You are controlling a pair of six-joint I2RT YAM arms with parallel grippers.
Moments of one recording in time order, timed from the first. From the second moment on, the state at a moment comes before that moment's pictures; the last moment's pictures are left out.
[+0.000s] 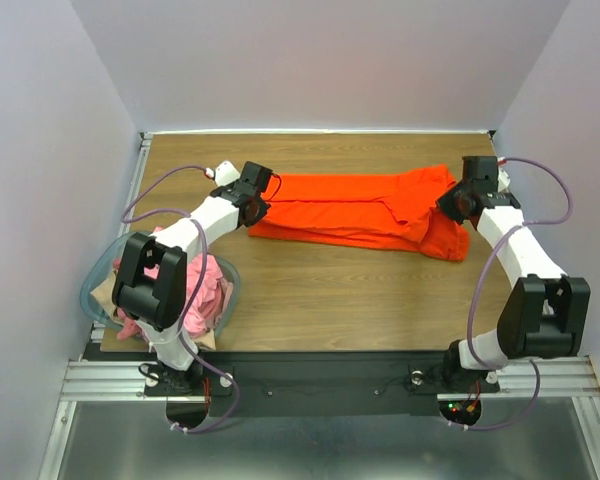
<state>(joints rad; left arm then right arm) -0.45 1.69 1.21 -0.46 -0.41 -1.05 -0.03 1.41 1.09 -0.48 0.15 0.83</state>
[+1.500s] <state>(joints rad) -0.35 1.95 1.46 -0.50 -0.36 -0.96 -0.05 2.04 1.59 -0.40 0.01 0.56</state>
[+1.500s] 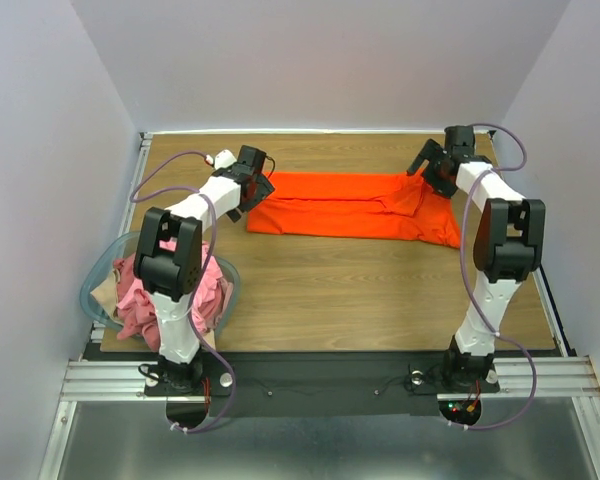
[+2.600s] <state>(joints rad) -0.35 1.34 1.00 -0.47 -0.35 -0.94 -0.02 2.00 1.43 -0.39 -0.24 0.58</state>
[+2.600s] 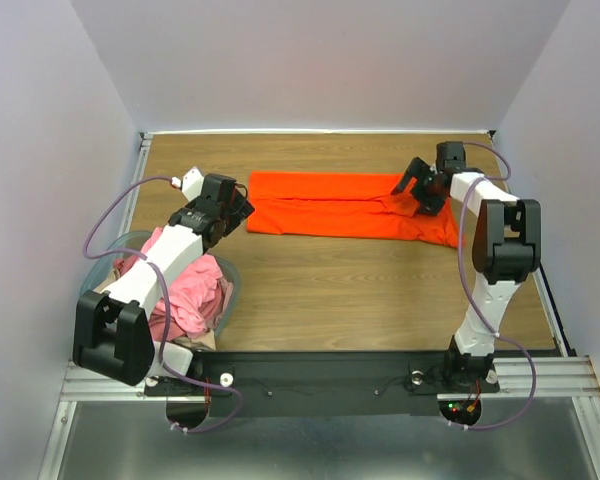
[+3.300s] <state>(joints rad) -0.35 1.34 0.99 -0.46 -0.35 -0.94 0.05 2.28 1.86 -0.40 -0.27 0.70</state>
